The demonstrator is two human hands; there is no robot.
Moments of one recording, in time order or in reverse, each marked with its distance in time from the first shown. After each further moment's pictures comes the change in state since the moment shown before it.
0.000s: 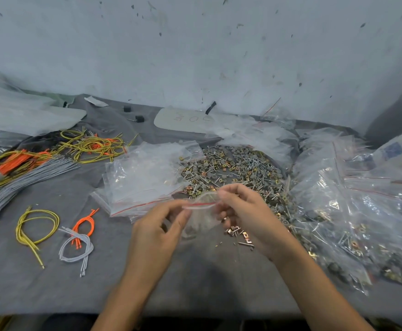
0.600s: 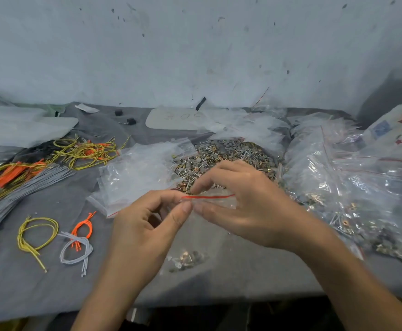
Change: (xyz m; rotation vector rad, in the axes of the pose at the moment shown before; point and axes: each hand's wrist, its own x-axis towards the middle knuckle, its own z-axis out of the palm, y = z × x) left_hand -0.002 0.080 -0.031 -0.184 -0.112 -0.002; right_hand -0.070 -0.079 0.011 -1.009 -0.094 -0.624
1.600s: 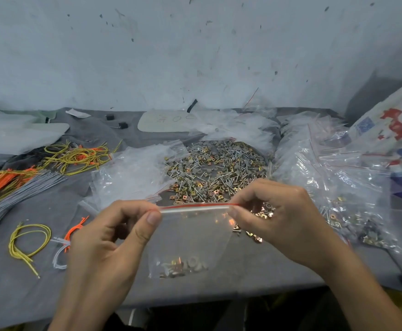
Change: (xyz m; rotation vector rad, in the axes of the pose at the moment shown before) left_hand -0.020 0.014 -0.024 0.078 0.078 0.023; right_hand -0.053 0.025 -0.007 0.132 0.285 0.001
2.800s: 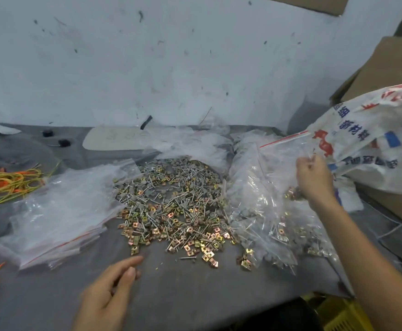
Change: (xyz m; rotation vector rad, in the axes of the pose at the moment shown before) left_hand -0.019 -0.091 0.081 0.021 -0.198 -0.284; right_hand 0.017 0.194 -0.135 -0.256 0.655 0.835
